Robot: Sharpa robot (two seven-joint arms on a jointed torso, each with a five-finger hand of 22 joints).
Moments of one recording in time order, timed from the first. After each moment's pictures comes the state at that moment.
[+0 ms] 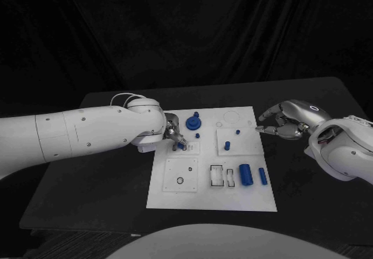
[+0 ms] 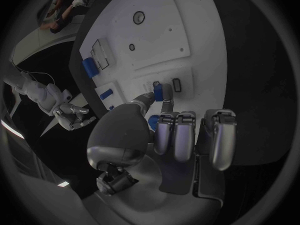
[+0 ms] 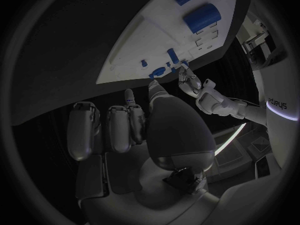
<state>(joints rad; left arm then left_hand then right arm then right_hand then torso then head) 1.34 -0.68 -0.22 1.52 -1.03 0.09 -0.70 1.10 0.02 0.22 0.12 0.42 1.05 0.03 0.29 0.86 1.46 -0.02 1.57 1.31 1.46 -0.07 1.57 1.31 0.01 1.47 0.05 1.53 1.31 1.32 -1.09 -0.25 1.76 -1.53 -0.45 -0.28 1.27 -0.01 0.03 0.28 0.12 0.90 0.07 0.15 0.18 1.45 -0.03 1.30 1.27 1.47 -0.10 1.39 1.24 0.04 1.47 0.01 1.38 1.31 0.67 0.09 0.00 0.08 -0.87</state>
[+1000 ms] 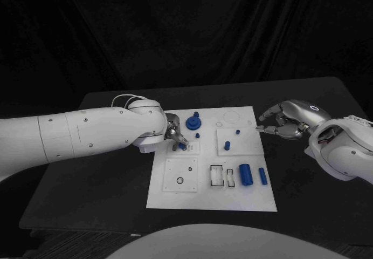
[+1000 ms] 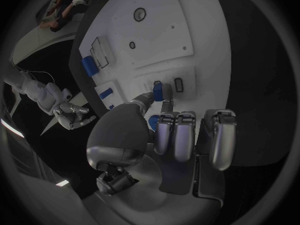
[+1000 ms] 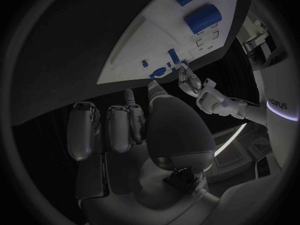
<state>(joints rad) 1.33 -0.67 -0.22 1.52 -1.03 0.07 -0.69 1.10 0.02 0.24 0.13 0.42 1.05 0.03 0.29 0.86 1.46 -0.02 1.57 1.31 1.46 -0.07 1.57 1.31 0.01 1.47 0.05 1.53 1.31 1.32 -1.09 -0.25 1.76 -1.53 -0.44 -0.28 1.28 0.00 0.03 0.28 0.15 0.90 0.07 0.15 0.17 1.45 -0.03 1.29 1.29 1.46 -0.10 1.39 1.24 0.04 1.47 0.01 1.38 1.31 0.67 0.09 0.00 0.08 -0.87</state>
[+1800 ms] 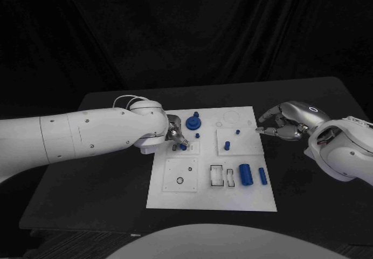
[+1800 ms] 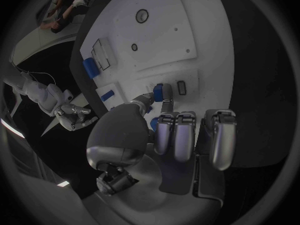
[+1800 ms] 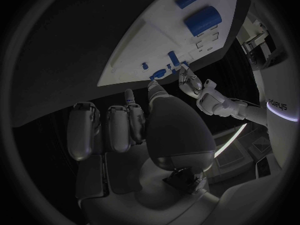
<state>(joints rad) 1.33 -0.67 -0.22 1.52 -1.03 0.08 -0.69 1.09 0.02 0.24 0.13 0.42 1.05 0.03 0.28 0.86 1.46 -0.02 1.57 1.31 1.46 -0.07 1.57 1.31 0.01 1.47 0.05 1.53 1.31 1.31 -1.09 -0.25 1.75 -1.53 -0.44 -0.28 1.28 -0.01 0.03 0.28 0.15 0.90 0.07 0.15 0.17 1.45 -0.03 1.28 1.29 1.46 -0.10 1.39 1.24 0.04 1.47 0.01 1.38 1.31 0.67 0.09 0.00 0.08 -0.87</state>
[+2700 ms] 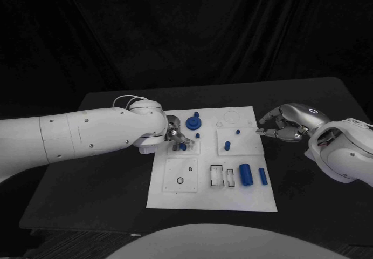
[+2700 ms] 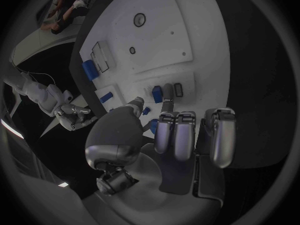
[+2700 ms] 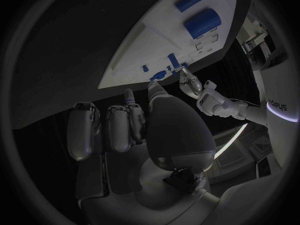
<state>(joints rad) 1.33 -0.67 -0.21 1.52 -1.03 0.10 -0.69 0.90 -0.01 0.11 0.26 0.05 1.03 0.08 0.14 0.76 1.46 0.00 1.57 1.31 1.47 -0.05 1.57 1.31 0.01 1.47 0.06 1.51 1.31 1.30 -1.09 -0.25 1.75 -1.52 -0.43 -0.28 1.28 -0.01 0.03 0.28 0.15 0.90 0.07 0.15 0.17 1.45 -0.03 1.28 1.29 1.46 -0.10 1.39 1.24 0.04 1.47 0.01 1.38 1.31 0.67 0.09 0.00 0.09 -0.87</state>
